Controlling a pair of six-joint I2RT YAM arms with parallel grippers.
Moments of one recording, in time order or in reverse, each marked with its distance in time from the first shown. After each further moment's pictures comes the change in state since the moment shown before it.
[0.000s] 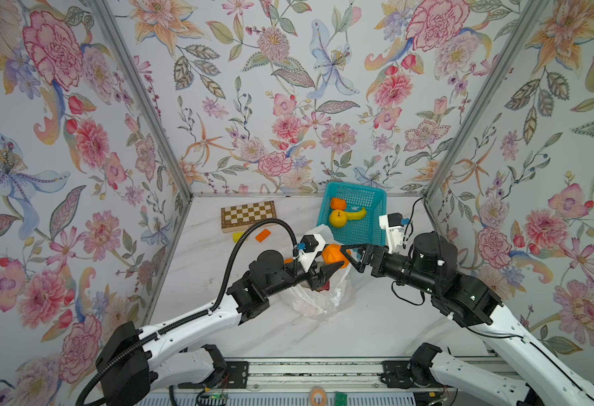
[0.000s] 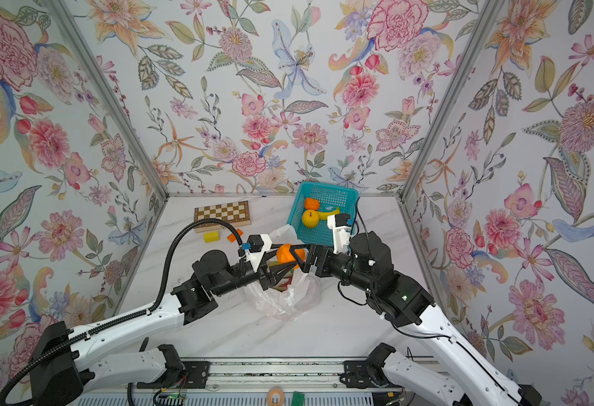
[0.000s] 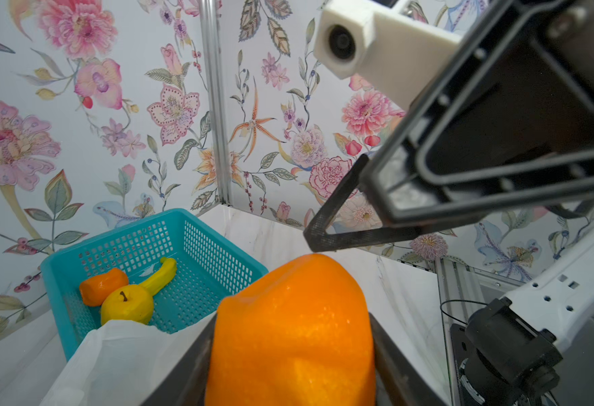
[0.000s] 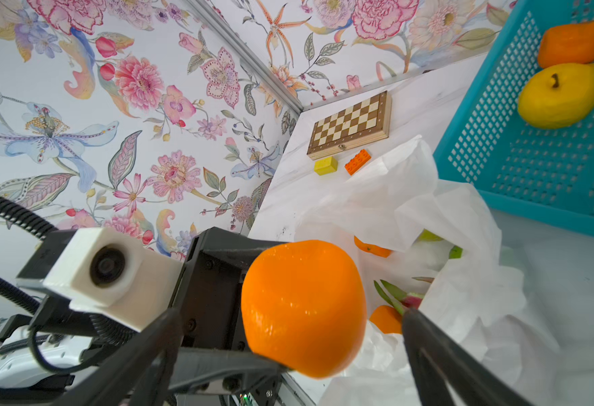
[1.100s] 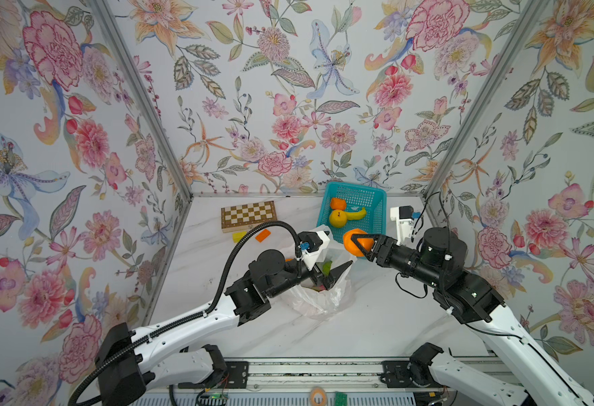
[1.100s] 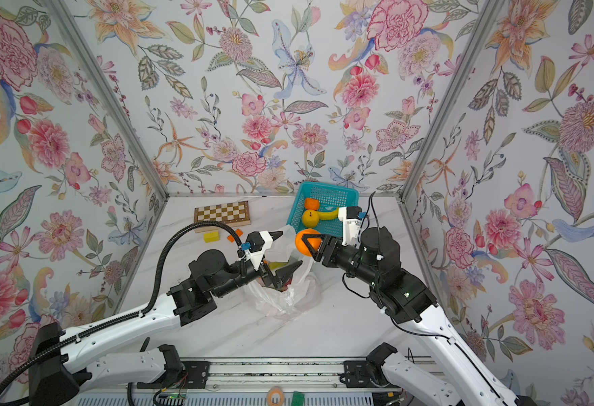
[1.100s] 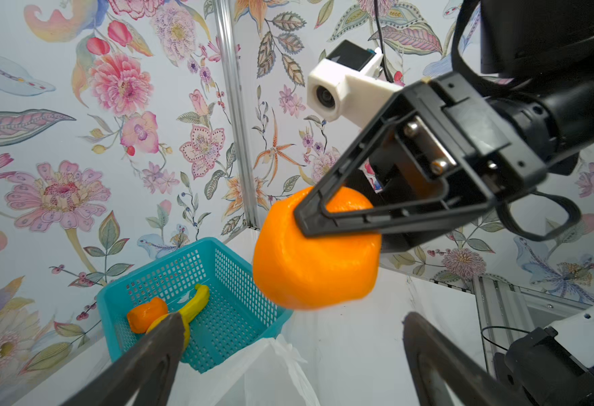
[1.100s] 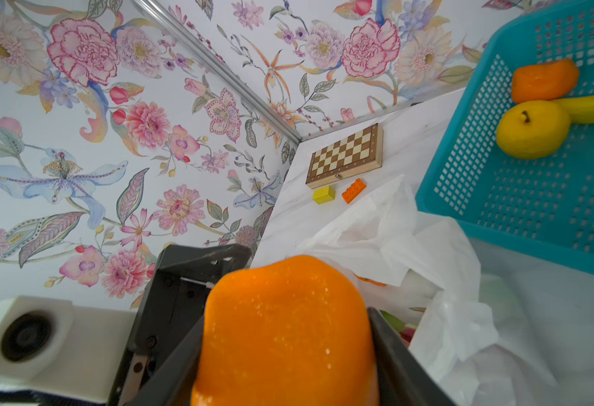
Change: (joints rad) left arm -0.054 -0.045 0.067 -0.074 -0.188 0.054; right arm -0.168 0.008 0.008 0.079 -0.039 0.011
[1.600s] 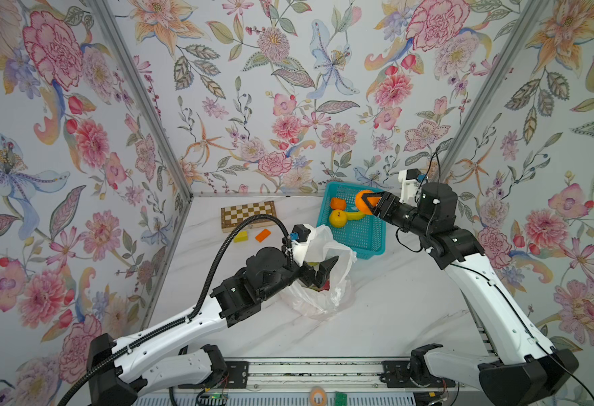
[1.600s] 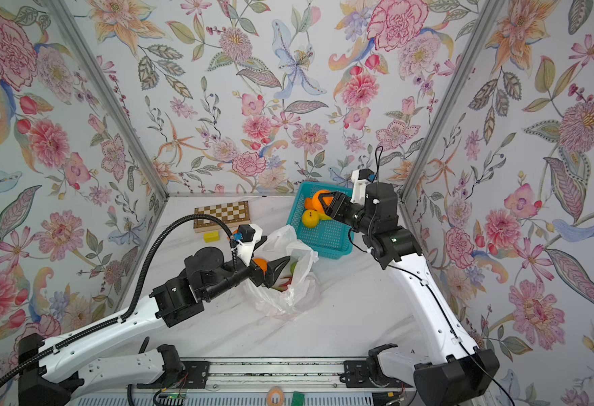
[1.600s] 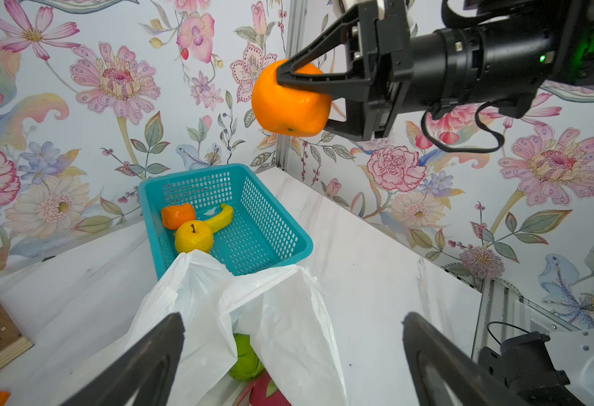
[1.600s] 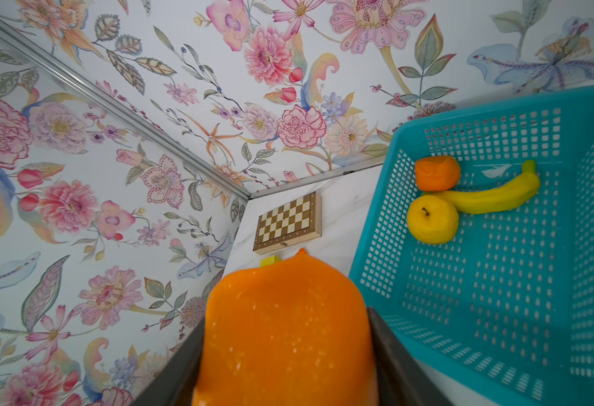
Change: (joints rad) left arm 0.000 -0.035 0.121 -0.396 -0.158 -0.204; right arm -0.293 0.394 0.269 0.039 -0.090 -0.125
